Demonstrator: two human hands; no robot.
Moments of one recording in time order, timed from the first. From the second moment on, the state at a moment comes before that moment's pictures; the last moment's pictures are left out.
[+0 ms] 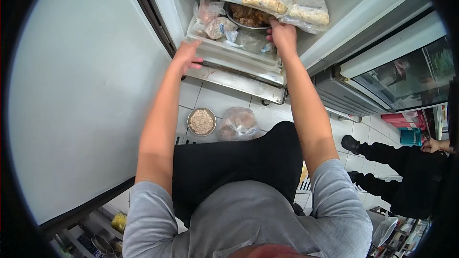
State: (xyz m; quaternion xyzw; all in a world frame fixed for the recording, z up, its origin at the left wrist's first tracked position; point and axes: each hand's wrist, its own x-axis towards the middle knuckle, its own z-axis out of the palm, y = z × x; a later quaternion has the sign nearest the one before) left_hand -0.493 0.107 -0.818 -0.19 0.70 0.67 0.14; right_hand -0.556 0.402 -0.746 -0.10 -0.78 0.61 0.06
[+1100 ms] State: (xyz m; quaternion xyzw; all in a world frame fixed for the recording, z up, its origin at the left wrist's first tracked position) left_hand -0.371 0.112 -0.817 -0.03 0.93 0.36 0.09; right_hand -0.282 0.393 -0.986 0.00 -0.91 0.08 -0.40
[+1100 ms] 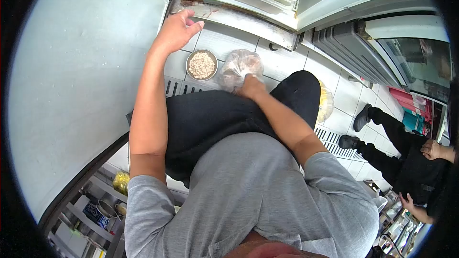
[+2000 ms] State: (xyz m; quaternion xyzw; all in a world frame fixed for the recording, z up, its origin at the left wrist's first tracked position) left_hand -0.353 0.144 -0.801 0.02 0.94 0.31 0.12; right_hand -0.279 0.422 -1.051 0.19 -0.94 0.28 -0.07
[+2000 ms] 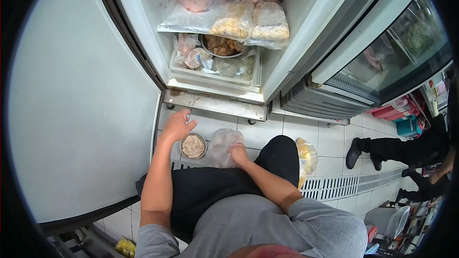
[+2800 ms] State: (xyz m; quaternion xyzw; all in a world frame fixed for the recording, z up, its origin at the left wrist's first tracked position) left_hand -0.329 0.254 -0.689 0.10 0.23 0.95 0.17; right_hand -0.377 0.401 -0.529 0.35 -0.82 0.34 0.32
